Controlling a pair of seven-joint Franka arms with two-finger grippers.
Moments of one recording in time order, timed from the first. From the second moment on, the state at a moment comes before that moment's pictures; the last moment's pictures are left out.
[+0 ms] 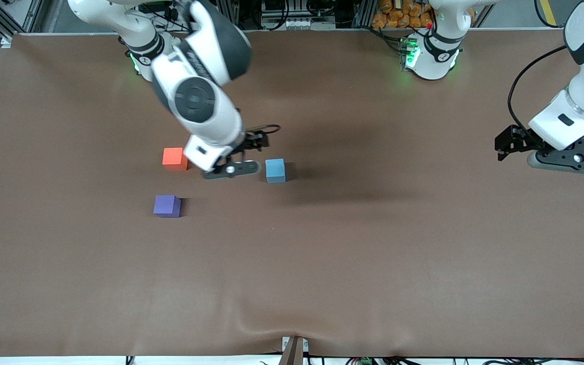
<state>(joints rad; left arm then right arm) 0.15 0.02 -0.28 -1.69 0.12 1.73 0.07 0.67 0.42 -0.05 -1.47 0.17 1.73 0.46</state>
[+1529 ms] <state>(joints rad) -0.05 -0.08 -0.06 -1.61 0.01 1.52 -0.01 0.79 0.58 -0.05 -1.70 0.17 2.21 0.47</state>
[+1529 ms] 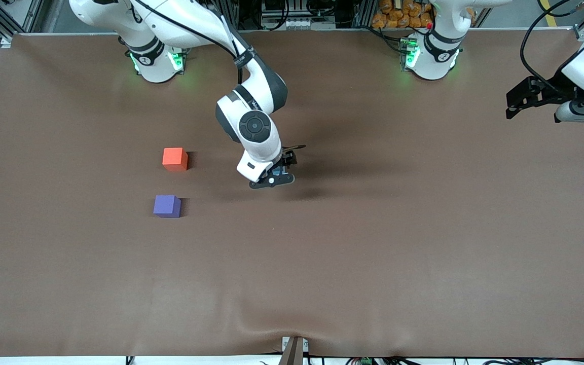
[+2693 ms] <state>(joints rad) 0.00 -0.05 -0.05 -1.57 0.00 1.52 -0.01 0.83 0.61 -0.05 -1.76 0.13 2.35 0.50</state>
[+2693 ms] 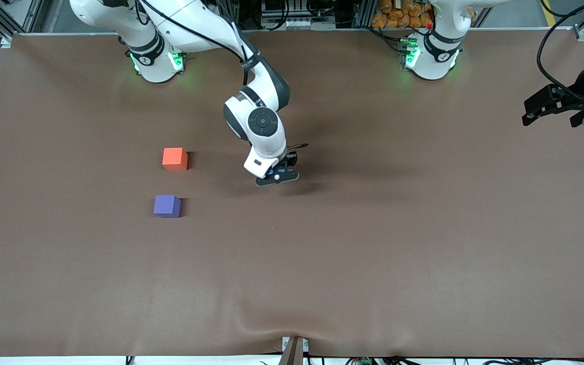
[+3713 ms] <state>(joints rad) -0.01 -0.04 -0.06 -1.57 0.00 1.52 0.01 0.80 0.34 -0.31 -1.67 0.13 1.87 0.50</state>
